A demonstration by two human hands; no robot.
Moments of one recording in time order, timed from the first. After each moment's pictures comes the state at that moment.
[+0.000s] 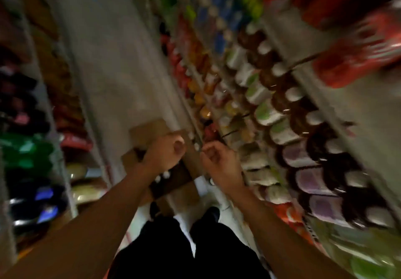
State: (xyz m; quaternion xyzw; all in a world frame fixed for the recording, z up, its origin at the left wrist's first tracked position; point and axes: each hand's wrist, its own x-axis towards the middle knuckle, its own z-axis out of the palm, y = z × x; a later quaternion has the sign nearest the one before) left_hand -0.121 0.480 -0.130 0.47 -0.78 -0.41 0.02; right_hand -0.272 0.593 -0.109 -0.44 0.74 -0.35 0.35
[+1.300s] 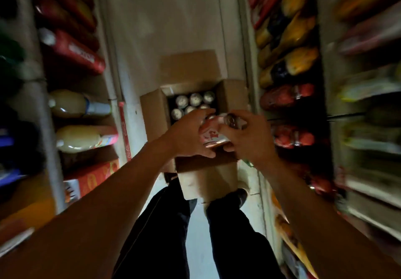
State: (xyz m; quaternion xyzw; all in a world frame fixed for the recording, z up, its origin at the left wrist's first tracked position) left_hand -0.033 0.444 -0.420 0.50 -0.67 -0.55 -0.02; right_hand -0.207 0.482 -0.390 -0.35 0.72 -0.26 0.54
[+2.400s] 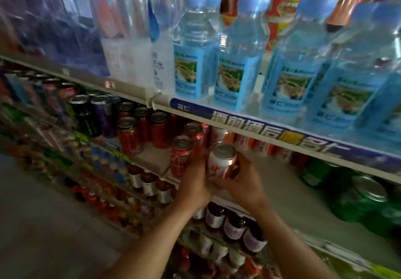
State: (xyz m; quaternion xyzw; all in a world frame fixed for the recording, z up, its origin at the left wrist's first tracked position) left_hand -0.369 0.550 0.108 0.07 -0.86 -0.44 0.23; right_hand -0.425 0.676 0.125 -0.22 0.82 -0.53 0.03
